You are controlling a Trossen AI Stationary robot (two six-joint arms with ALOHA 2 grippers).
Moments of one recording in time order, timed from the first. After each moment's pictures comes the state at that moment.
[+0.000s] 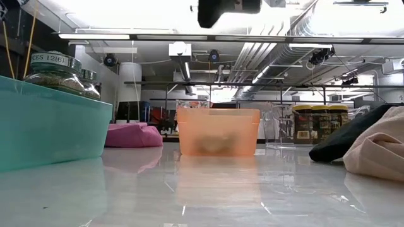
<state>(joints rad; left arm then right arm) -1.38 1.16 0.70 -0.88 -0.30 -1.53 0.44 2.27 2.24 -1.23 0.07 0.70</state>
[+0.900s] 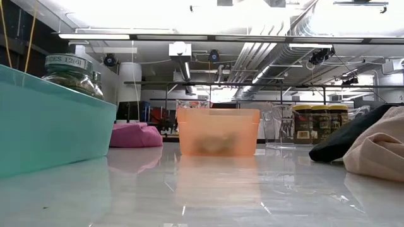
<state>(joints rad) -1.27 1.41 0.70 -0.40 -0.31 -1.35 0.62 2.17 2.24 -1.43 0.23 1.10</state>
